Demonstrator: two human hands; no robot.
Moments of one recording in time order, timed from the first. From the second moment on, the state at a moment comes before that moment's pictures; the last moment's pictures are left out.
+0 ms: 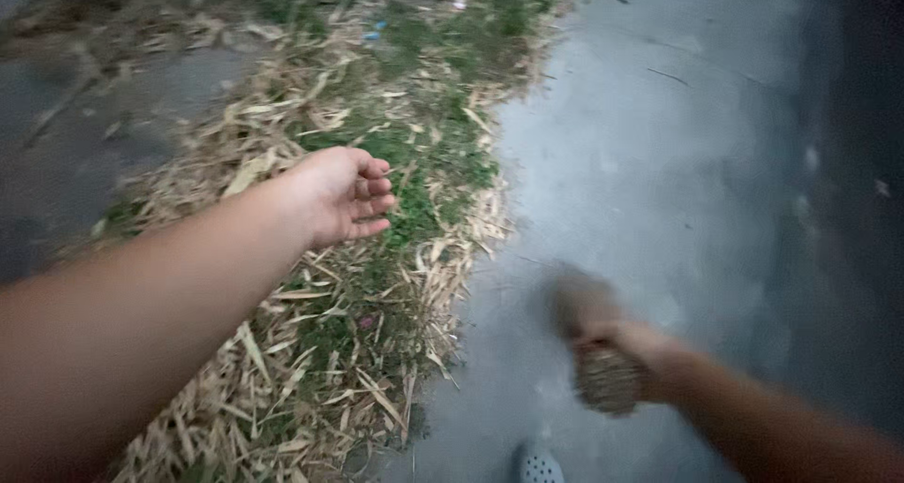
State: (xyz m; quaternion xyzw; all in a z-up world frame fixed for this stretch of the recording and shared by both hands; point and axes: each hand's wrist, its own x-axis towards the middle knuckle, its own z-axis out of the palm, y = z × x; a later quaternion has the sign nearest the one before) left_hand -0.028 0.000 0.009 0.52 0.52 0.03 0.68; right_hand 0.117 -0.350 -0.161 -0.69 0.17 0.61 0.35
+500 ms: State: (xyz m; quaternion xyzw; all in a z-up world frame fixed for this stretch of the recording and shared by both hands) left_hand 0.013 0.016 0.018 0.53 0.49 0.05 0.69; right_hand 0.169 -0.344 -0.104 -0.63 0.05 0.67 0.39
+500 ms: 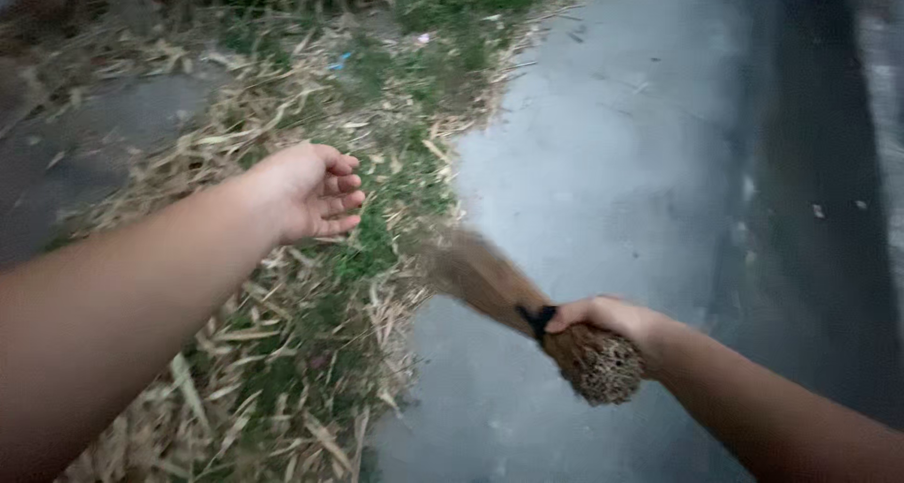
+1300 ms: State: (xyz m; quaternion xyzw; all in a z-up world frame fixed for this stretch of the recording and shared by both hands) left_hand 0.000 0.061 0.013 0.54 0.51 0.06 0.67; right_hand 0.122 -0.263 -0.151 -0.60 0.06 0.69 0.40
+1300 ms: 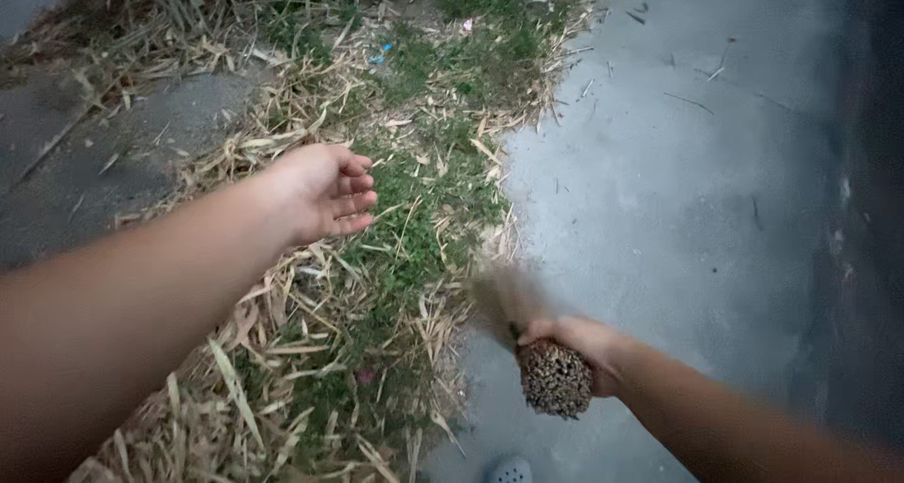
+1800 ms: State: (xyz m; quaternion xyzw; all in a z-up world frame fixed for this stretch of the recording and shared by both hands) left_hand 0.053 0.055 0.033 0.55 0.48 0.07 0.68; right_hand 0.268 -0.339 -0.118 -0.71 0.10 0.56 0.41
